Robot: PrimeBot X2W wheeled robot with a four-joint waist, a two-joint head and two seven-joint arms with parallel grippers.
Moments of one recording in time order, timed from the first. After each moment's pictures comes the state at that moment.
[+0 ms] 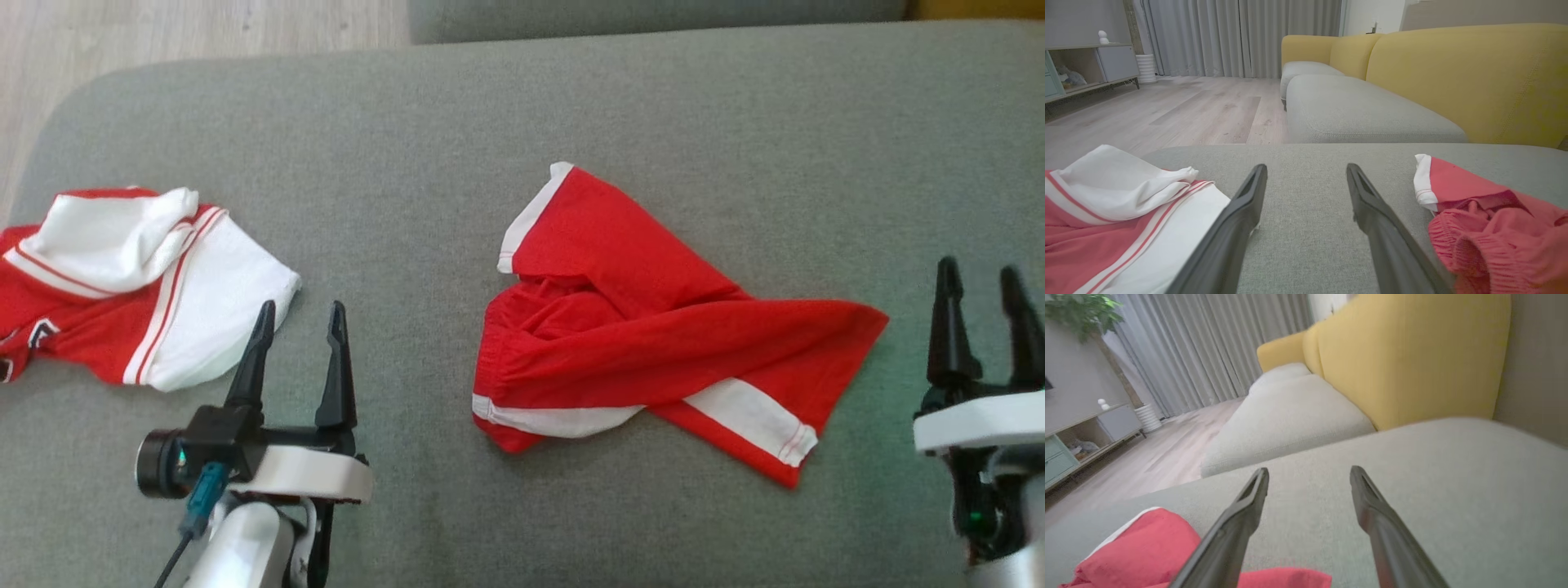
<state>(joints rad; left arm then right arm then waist) -0.17 0.18 -0.33 0.25 -0.33 0.13 -0.25 -0.10 -0.15 -0.13 0.19 0.43 0.13 -0.09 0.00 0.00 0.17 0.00</state>
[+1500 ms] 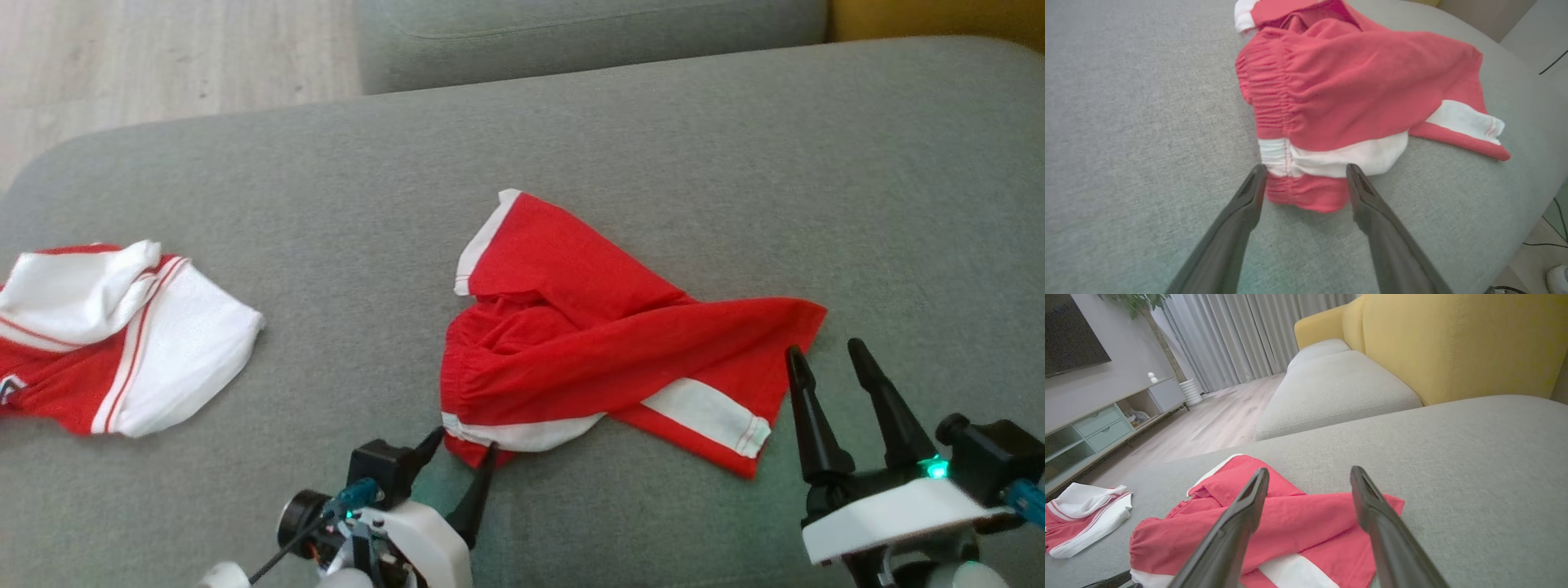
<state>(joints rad) -0.12 0.15 -0.58 0.32 -0.40 -0.01 0.12 0.16 -0.06 0.07 -0.15 0.30 0.13 0.02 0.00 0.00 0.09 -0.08</state>
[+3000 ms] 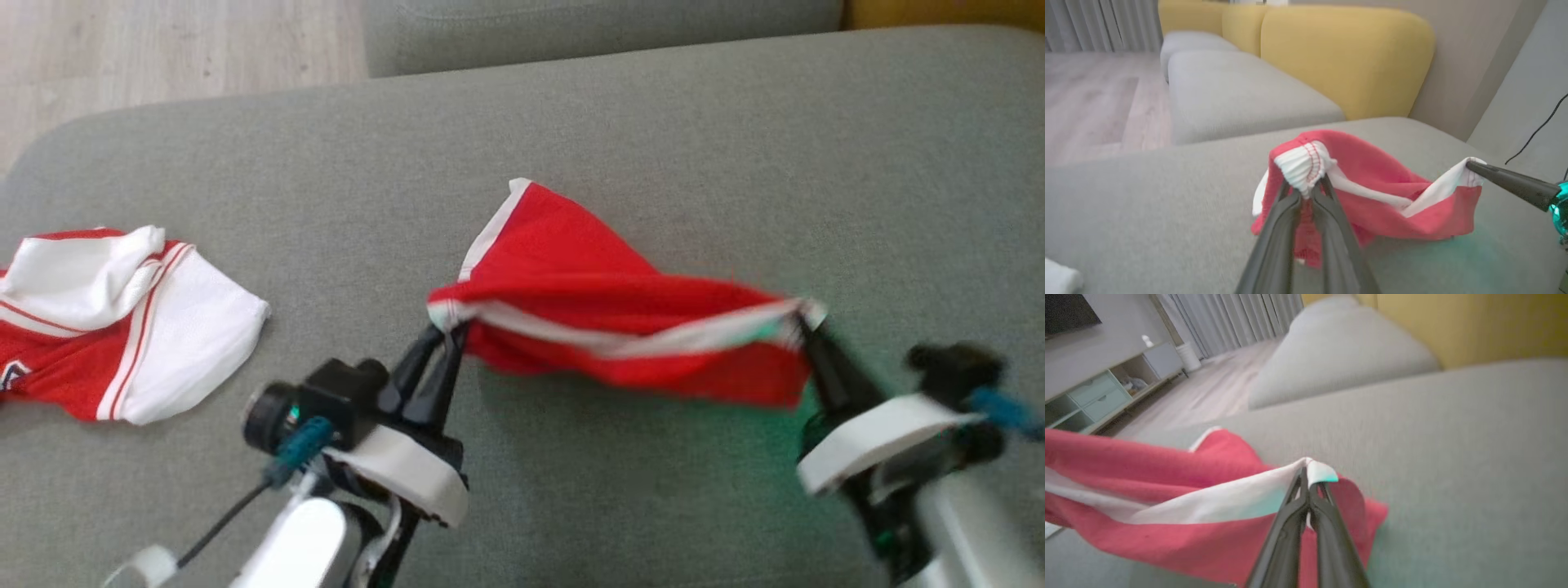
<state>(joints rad) -0.19 0.21 -0.55 0.01 -0.40 0.06 0.11 -0.09 -0.16 0.17 0.27 0.43 0.13 0.03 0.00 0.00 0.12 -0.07</state>
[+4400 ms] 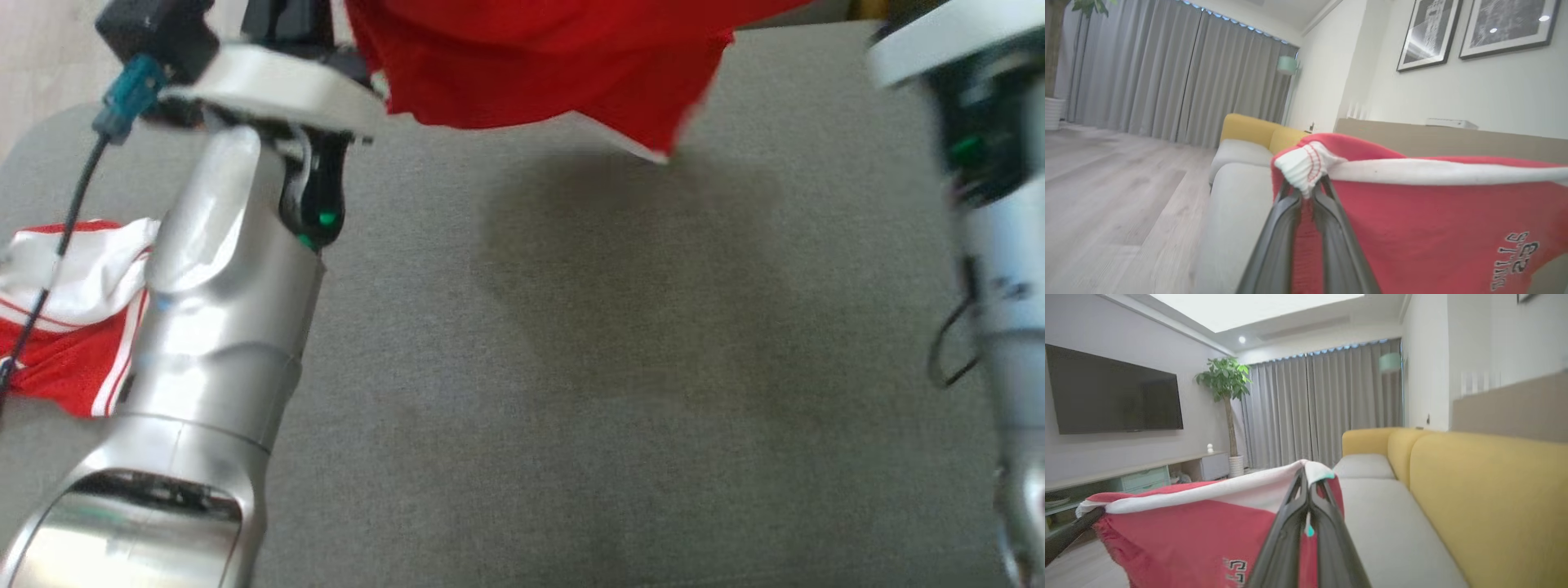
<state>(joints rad) -0.99 0.04 -0.30 0.74 -0.53 -0.10 -0.25 -0.88 -0.28 0.23 0.30 0.49 0.13 0.02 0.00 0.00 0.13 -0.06</state>
